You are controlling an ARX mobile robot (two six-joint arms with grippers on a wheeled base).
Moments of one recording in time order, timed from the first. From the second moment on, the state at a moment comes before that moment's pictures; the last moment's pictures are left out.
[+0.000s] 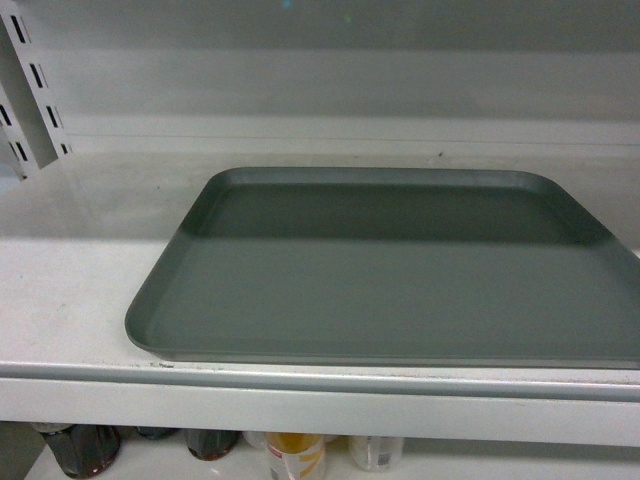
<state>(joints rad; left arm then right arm) 0.00 0.01 0.01 0.00 0.00 0.00 0.00 0.00 0.01 0.00 0.00 0.00</state>
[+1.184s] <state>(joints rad) -0.18 1.57 0.62 0.57 0.04 -0.05 0.05 1.49 0.51 0.72 -0.05 -0.02</state>
